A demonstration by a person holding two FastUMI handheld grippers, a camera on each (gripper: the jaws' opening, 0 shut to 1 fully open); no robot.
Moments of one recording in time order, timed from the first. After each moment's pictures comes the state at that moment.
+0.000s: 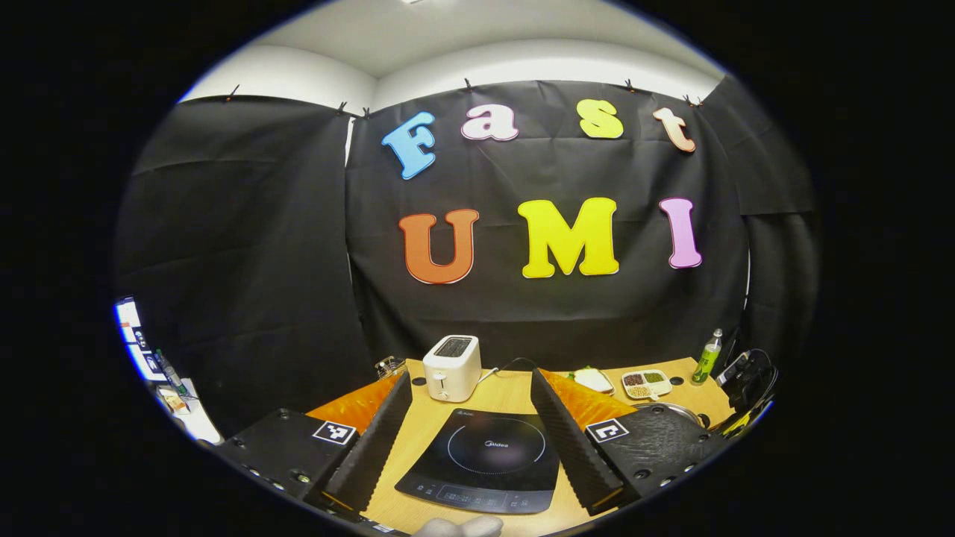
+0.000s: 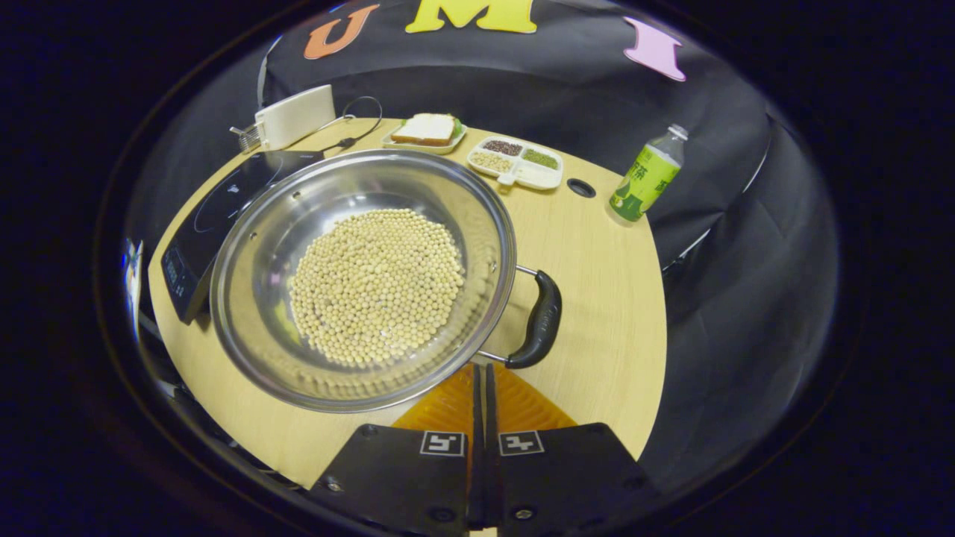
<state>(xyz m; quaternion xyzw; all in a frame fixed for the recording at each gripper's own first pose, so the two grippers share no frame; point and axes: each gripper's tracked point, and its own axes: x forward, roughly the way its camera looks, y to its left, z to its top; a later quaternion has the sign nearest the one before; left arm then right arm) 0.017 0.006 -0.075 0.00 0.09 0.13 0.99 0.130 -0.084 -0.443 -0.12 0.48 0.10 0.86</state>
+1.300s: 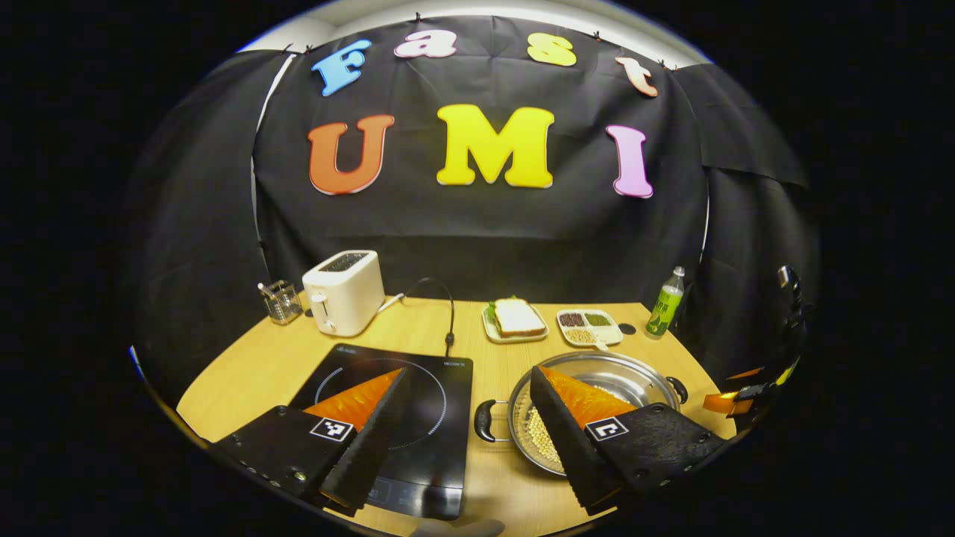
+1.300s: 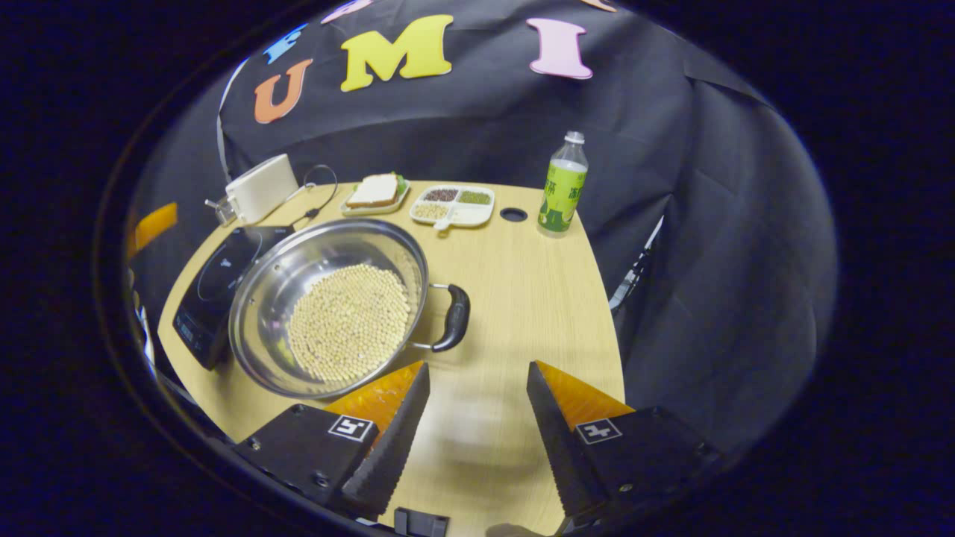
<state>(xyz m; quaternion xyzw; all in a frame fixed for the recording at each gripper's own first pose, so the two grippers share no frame) 0.104 -0.133 -0.253 -0.05 0.22 -0.02 0.97 0.121 -0.139 -0.385 -0.01 0.39 0.03 0.92</state>
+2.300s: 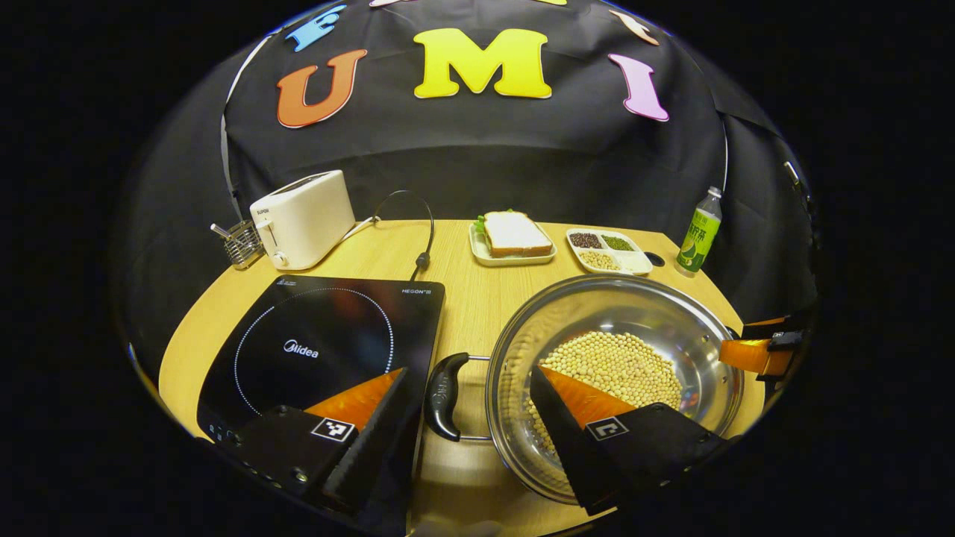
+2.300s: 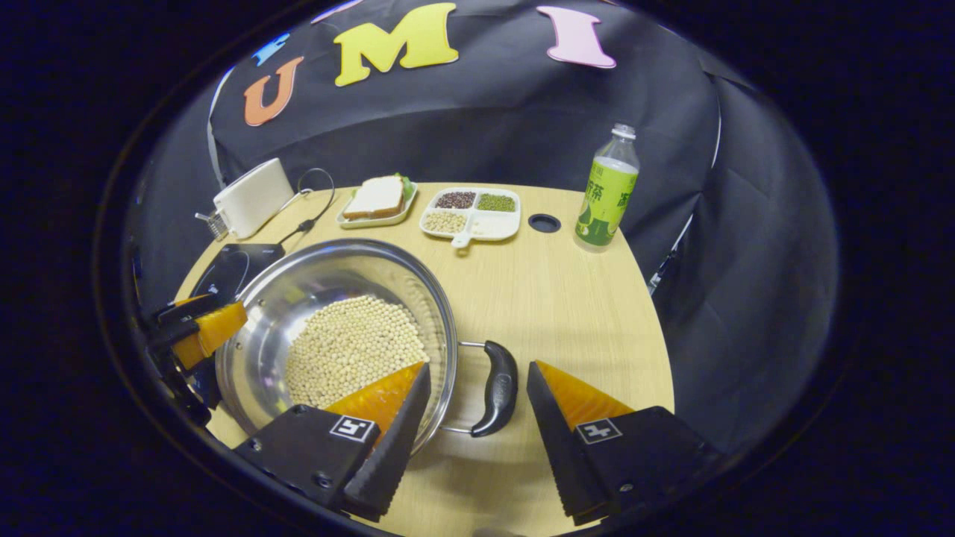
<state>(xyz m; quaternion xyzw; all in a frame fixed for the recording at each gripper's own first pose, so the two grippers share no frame) 0.139 -0.167 -0.376 -0.03 0.34 -0.01 0.94 0.199 -0.093 -0.427 0.00 0.41 0.05 0.91</state>
